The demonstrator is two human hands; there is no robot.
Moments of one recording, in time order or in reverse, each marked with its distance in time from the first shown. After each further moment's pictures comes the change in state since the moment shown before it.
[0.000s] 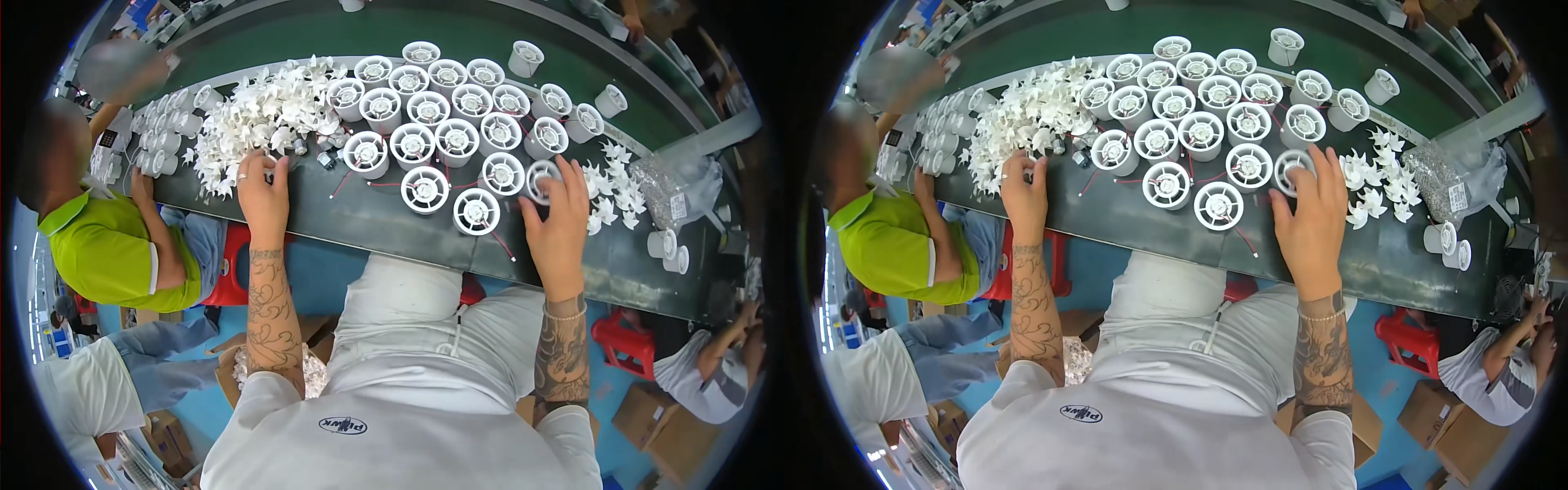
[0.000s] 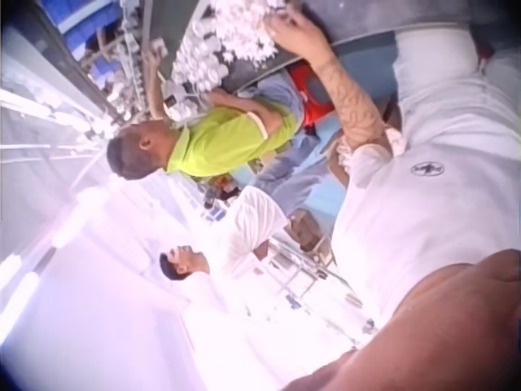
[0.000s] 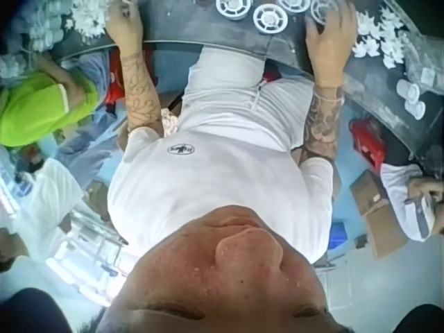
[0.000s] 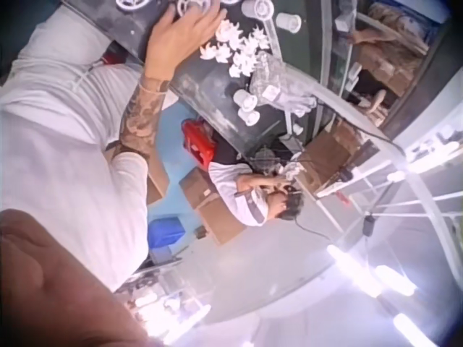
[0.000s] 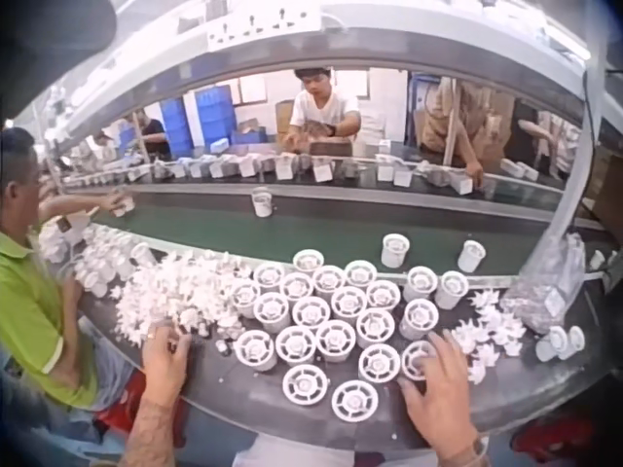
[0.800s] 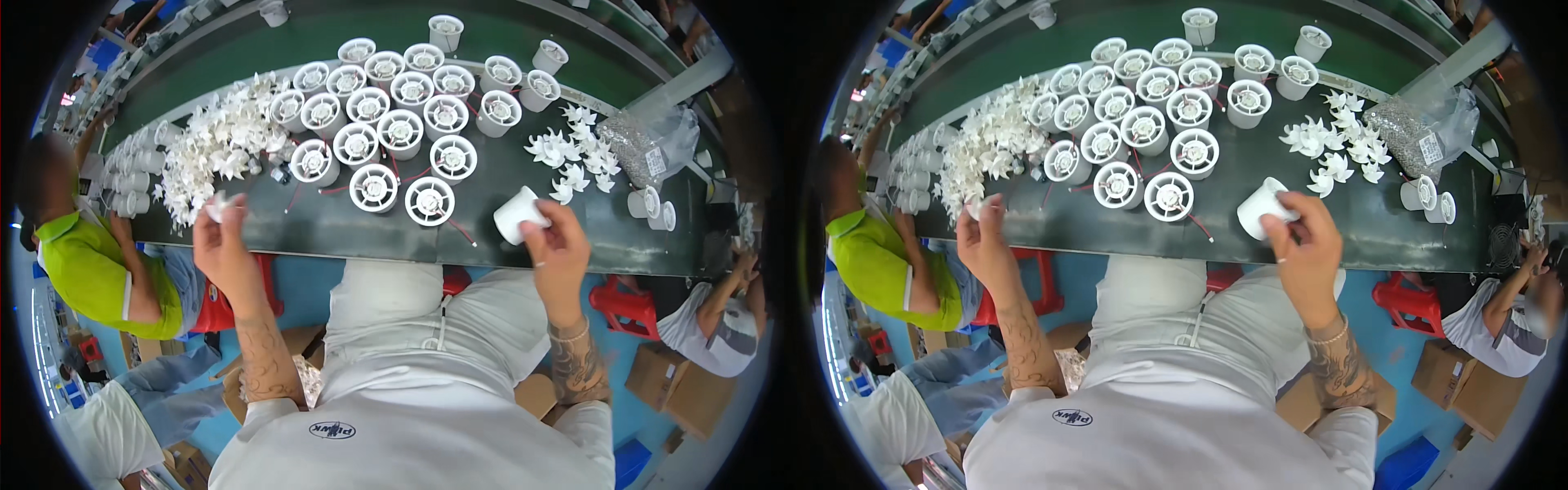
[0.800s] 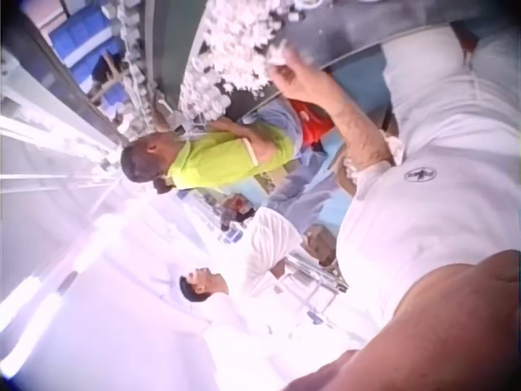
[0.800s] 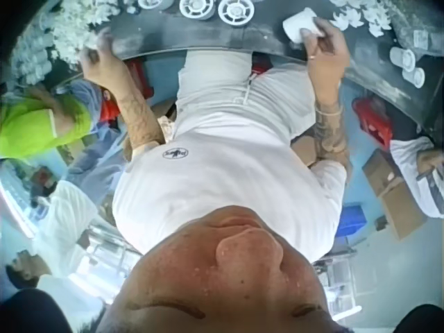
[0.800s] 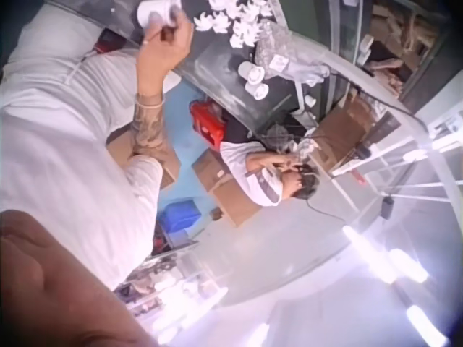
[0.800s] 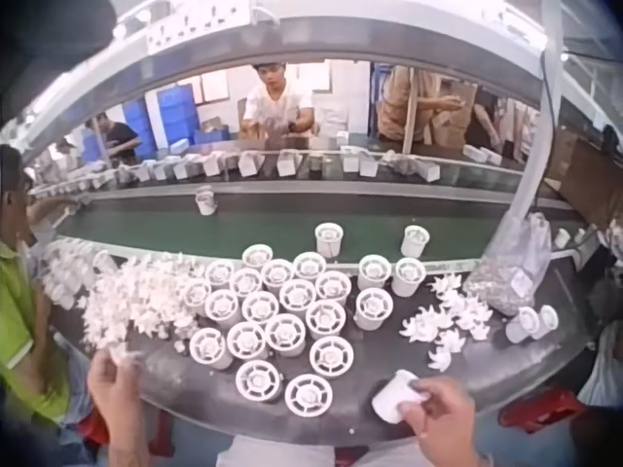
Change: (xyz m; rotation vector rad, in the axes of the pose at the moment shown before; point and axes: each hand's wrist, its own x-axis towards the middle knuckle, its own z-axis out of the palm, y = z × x) left_hand -0.010 0.074 -0.051 -0.922 0.111 -0.711; right_hand -0.058 0.015 -0.039 0.387 -0.099 0.235
